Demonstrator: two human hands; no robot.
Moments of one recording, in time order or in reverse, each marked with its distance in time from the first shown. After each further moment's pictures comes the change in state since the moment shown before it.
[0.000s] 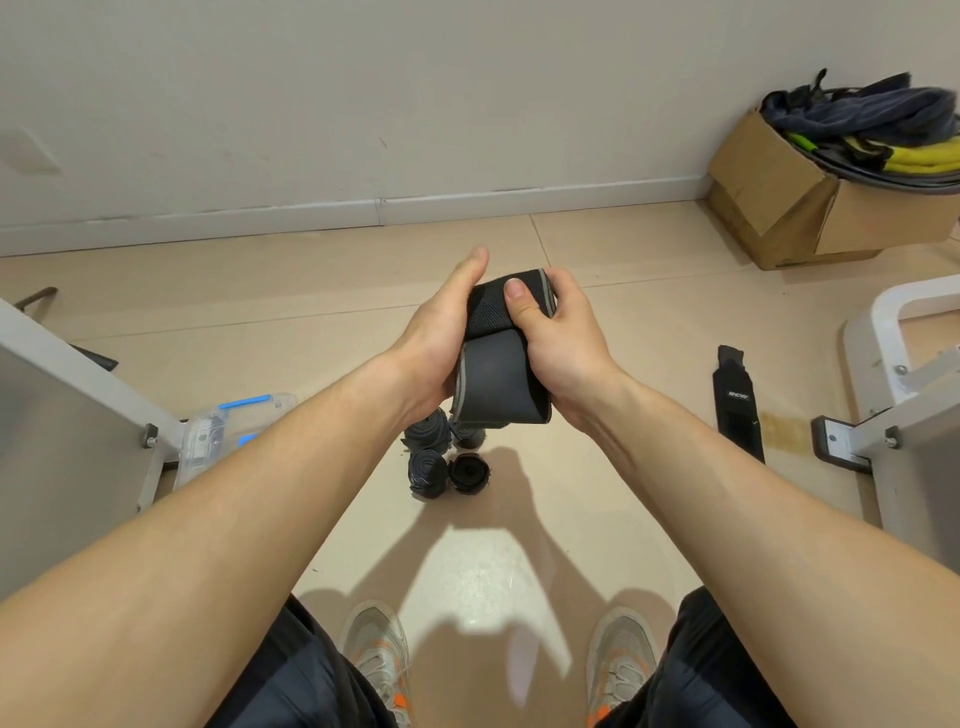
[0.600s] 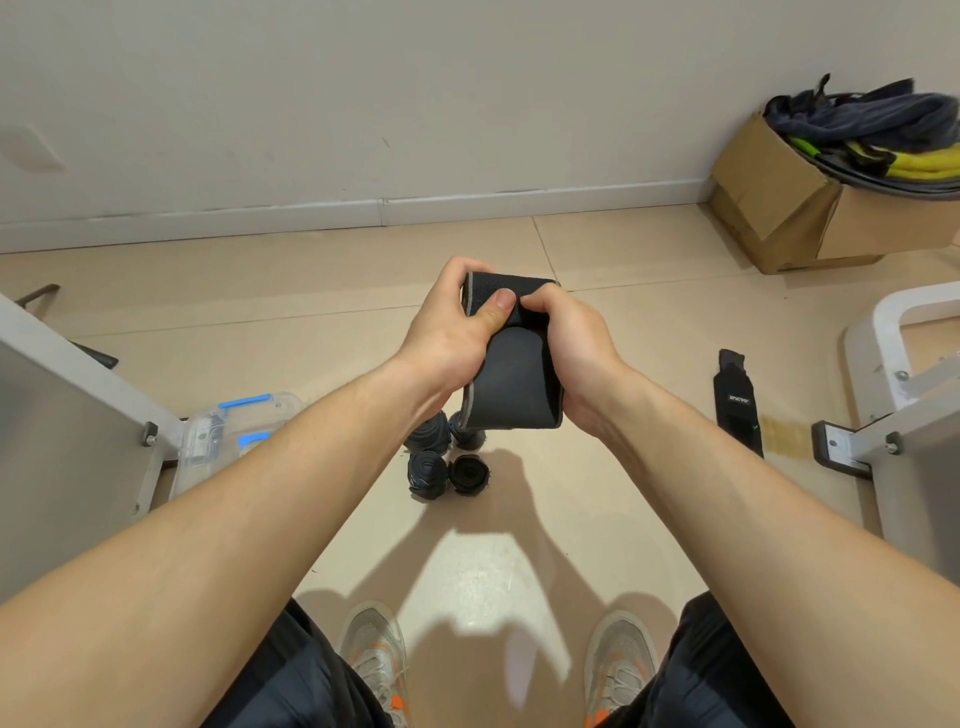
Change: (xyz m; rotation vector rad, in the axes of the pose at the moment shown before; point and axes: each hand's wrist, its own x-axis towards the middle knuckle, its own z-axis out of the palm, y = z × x) left_hand 0.011 -0.010 0.000 0.263 0.106 0.414; right_hand -0.003 -0.016 -0.009 0.132 -0.058 0.299
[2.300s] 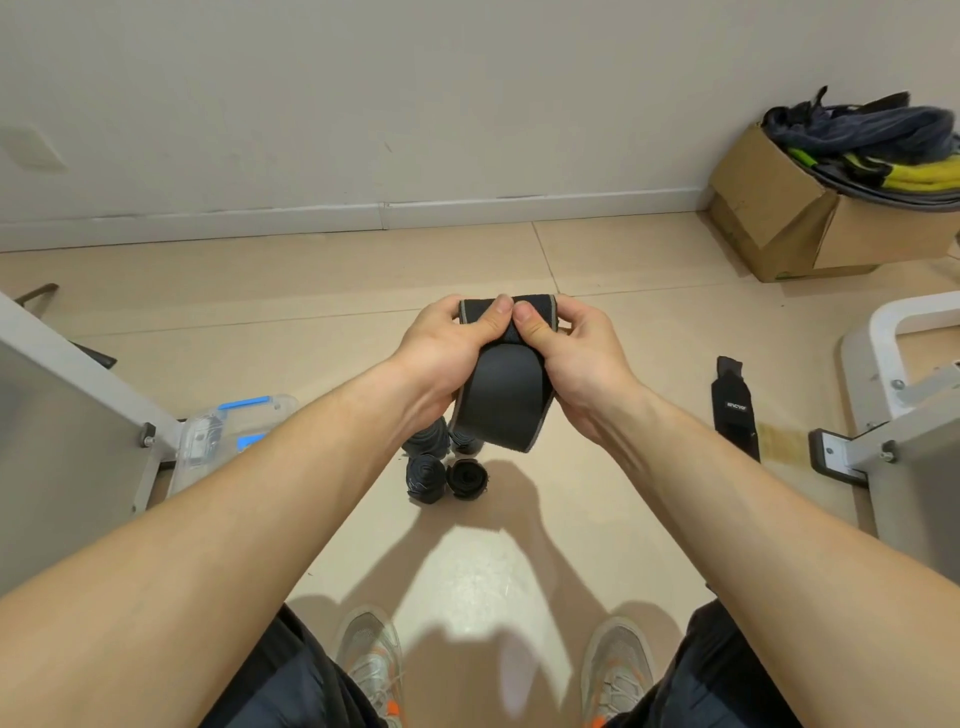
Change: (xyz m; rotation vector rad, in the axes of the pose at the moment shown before) left_hand -0.005 0.002 -0.004 -0.168 -0.018 -0.245; right_hand 0.006 0.017 -0.007 -0.012 0.010 -0.190
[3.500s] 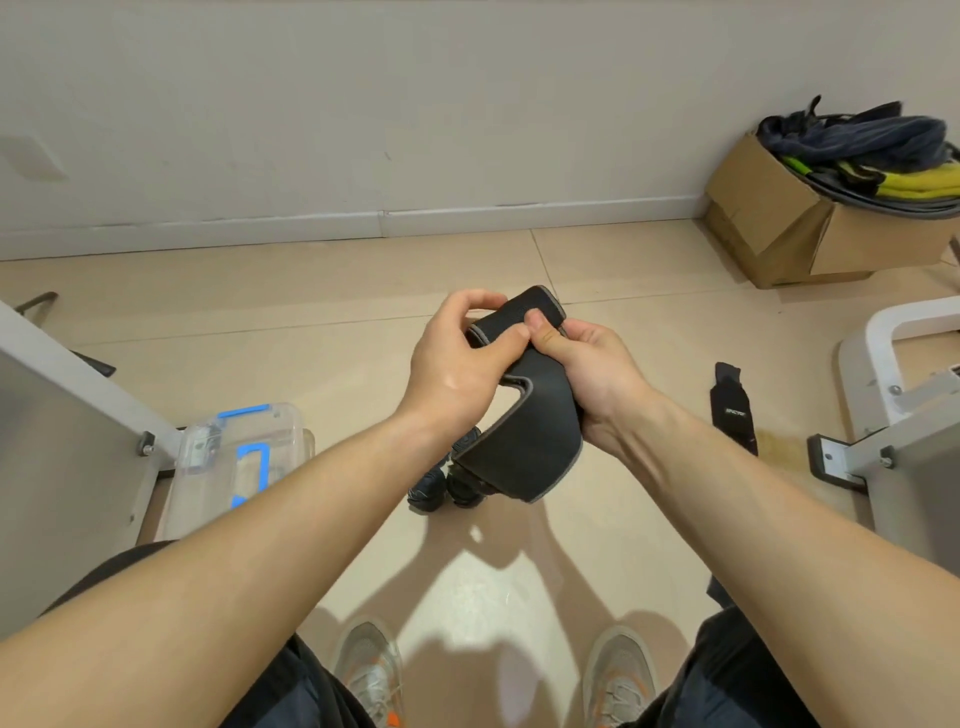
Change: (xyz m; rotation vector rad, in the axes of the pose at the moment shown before) left_hand -0.017 -0.009 0.009 0.283 0.159 0.311; right_hand -0.010 -0.013 -0.009 0.138 -0.062 0.182
